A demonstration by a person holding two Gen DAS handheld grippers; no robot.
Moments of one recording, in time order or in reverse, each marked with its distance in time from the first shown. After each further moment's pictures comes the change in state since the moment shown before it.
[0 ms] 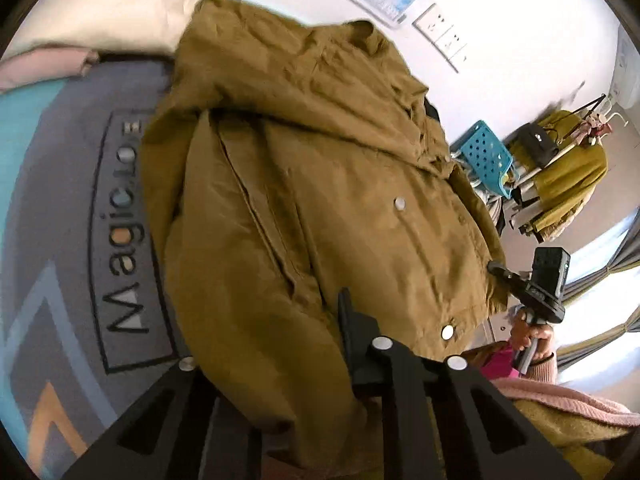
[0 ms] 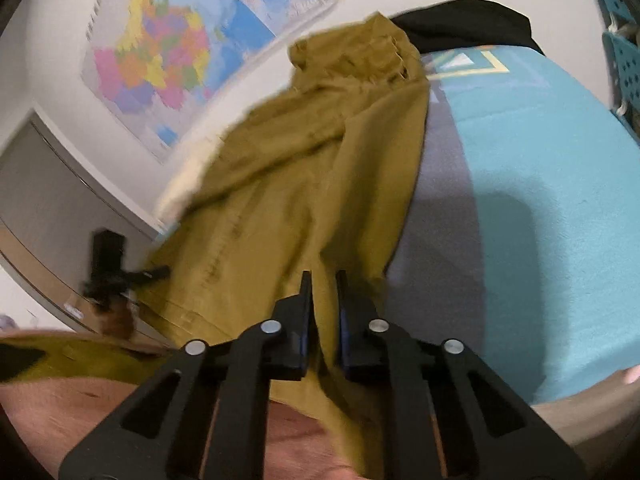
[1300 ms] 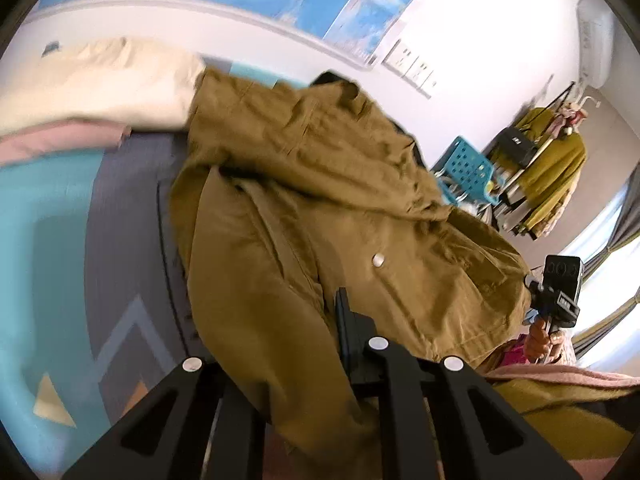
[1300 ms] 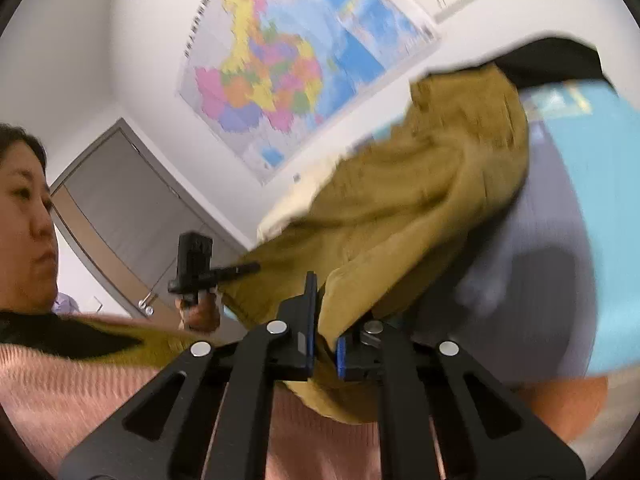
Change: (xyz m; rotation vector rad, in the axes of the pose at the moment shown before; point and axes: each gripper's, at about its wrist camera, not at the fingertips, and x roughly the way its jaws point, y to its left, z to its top) left arm -0.070 0.005 0.008 0.122 -0.138 -0.008; right arm -0.043 0.073 -0.014 -0.090 -0.124 0.291
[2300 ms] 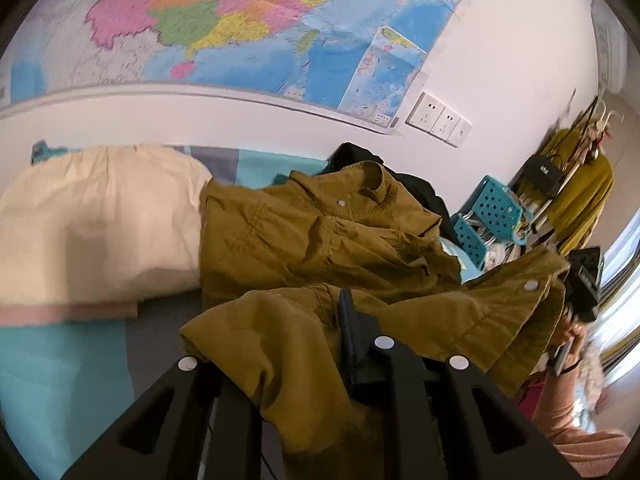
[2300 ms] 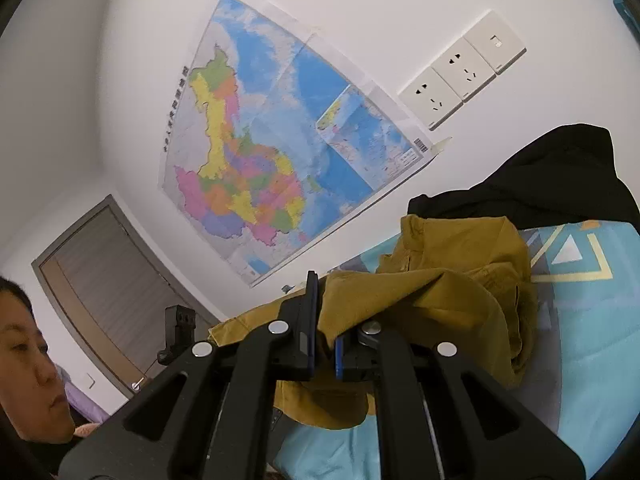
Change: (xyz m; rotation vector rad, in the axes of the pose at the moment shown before) left arm 0.007 -0.010 0.151 0.049 -0.045 0.140; right arm 0.018 -0.044 0.164 0.061 -0.241 -0.024
